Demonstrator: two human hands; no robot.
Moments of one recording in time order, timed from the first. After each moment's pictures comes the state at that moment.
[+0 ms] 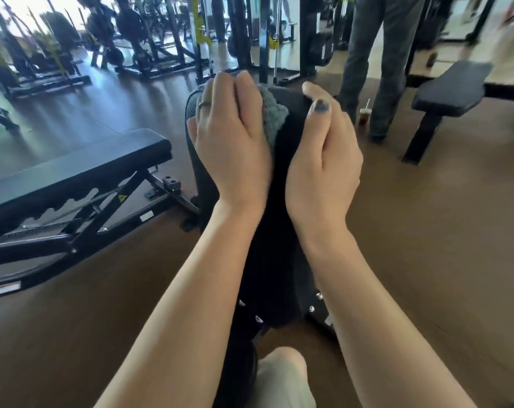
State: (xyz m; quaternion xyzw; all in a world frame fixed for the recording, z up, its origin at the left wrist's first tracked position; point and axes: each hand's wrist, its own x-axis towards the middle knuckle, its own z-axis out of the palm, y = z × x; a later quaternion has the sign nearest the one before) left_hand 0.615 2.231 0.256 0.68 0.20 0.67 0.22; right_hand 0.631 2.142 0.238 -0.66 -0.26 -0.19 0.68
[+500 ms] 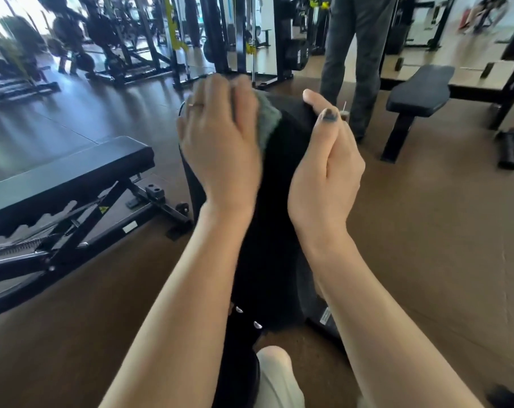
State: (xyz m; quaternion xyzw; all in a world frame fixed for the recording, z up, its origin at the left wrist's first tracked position) left_hand 0.610 2.246 0.260 0.71 0.21 0.66 0.14; right_hand 0.629 2.147 0.236 -0.66 -0.23 -0.22 0.68
